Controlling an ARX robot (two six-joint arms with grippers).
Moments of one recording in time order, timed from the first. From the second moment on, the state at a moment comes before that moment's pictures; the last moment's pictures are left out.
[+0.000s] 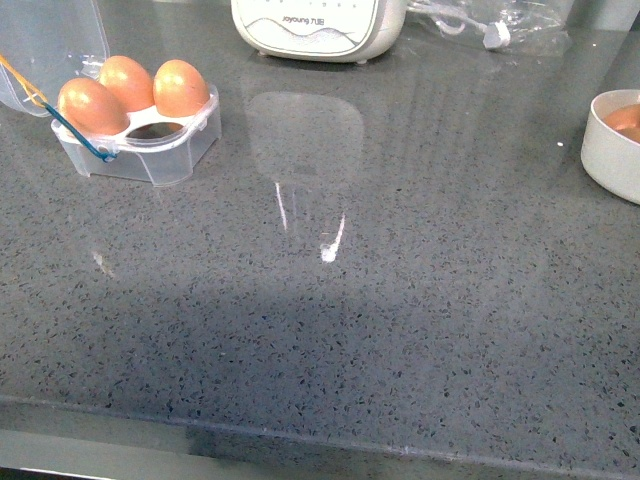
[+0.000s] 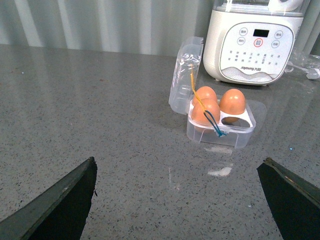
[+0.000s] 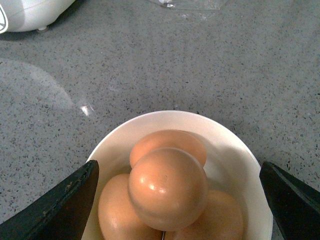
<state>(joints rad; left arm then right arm) 0.00 0.00 0.03 0.00 0.00 0.00 -0.07 1.49 0.74 0.28 -0.19 -0.02</state>
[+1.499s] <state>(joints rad) 0.00 0.00 0.03 0.00 0.00 0.00 0.39 1.34 0.91 0.19 -0.29 0.05</state>
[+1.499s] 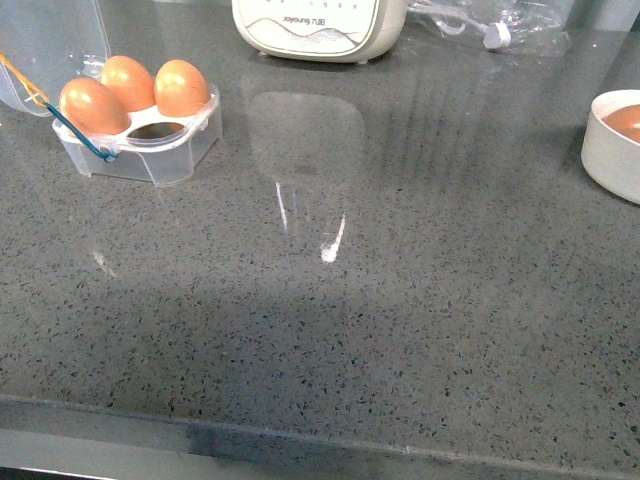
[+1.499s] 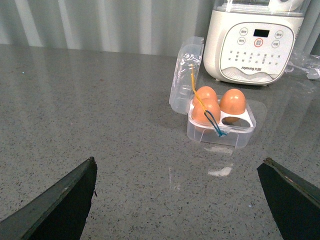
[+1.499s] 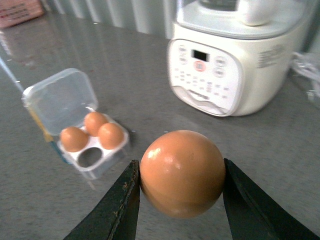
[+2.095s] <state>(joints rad) 0.00 0.00 0.03 0.00 0.00 0.00 0.66 1.73 1.11 0.27 -0.18 0.00</state>
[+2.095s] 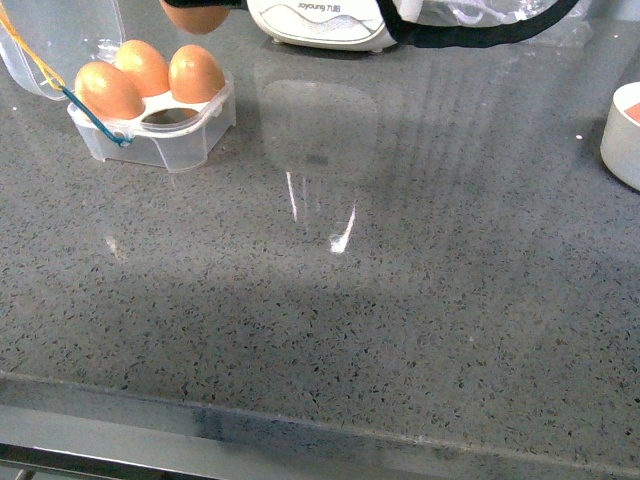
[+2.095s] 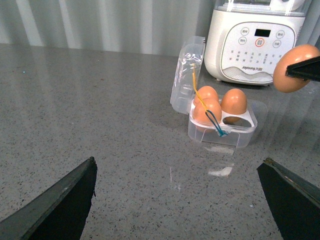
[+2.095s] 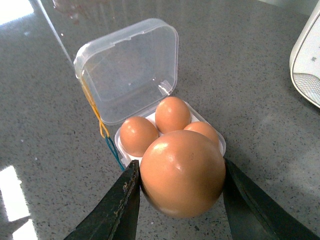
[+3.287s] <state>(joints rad) 0.00 0.00 0.03 0.00 0.00 0.00 0.71 1.89 1.24 0.27 -0.13 -0.06</state>
